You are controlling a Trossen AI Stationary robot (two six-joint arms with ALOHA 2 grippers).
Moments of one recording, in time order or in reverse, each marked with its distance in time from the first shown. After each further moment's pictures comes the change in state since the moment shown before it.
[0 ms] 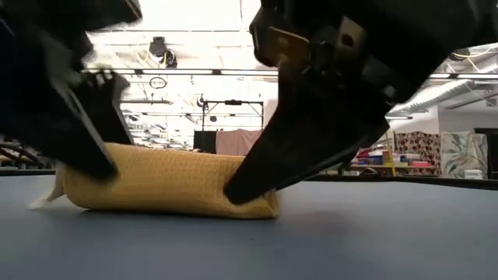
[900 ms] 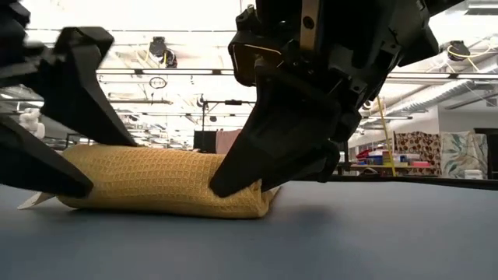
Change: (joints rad) left arm -0.139 0.083 0.006 0.059 -0.316 0.391; right arm -0.107 -0.011 -0.005 0.025 -0.280 0.065
